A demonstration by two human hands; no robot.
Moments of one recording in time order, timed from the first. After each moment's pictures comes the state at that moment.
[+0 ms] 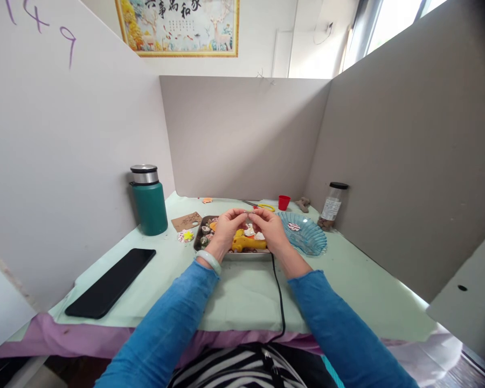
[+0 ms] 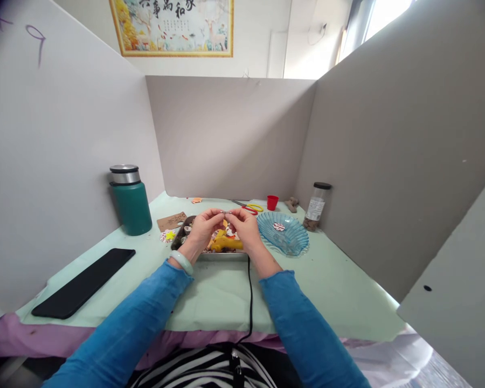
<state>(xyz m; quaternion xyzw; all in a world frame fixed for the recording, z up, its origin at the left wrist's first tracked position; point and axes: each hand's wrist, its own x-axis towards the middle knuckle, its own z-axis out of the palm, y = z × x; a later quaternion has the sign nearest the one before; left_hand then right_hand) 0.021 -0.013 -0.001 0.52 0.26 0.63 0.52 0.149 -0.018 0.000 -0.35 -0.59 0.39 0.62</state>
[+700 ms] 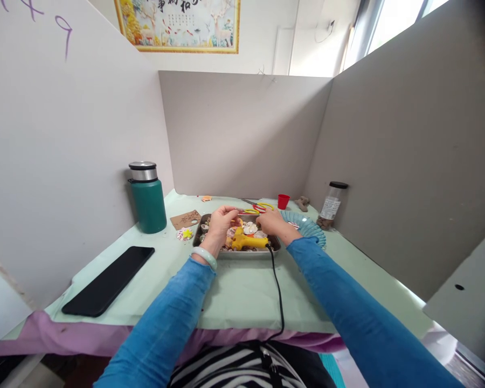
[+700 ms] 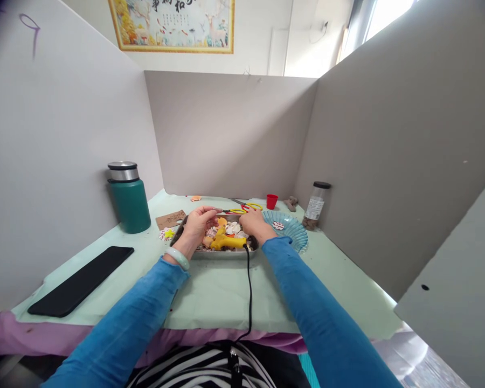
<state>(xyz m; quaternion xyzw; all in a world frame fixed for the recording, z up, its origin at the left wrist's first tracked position) 0.009 -0.004 0.000 0.48 0.31 0.65 0.51 0.181 0.043 -0.002 -0.55 -0.82 -0.11 0.10</state>
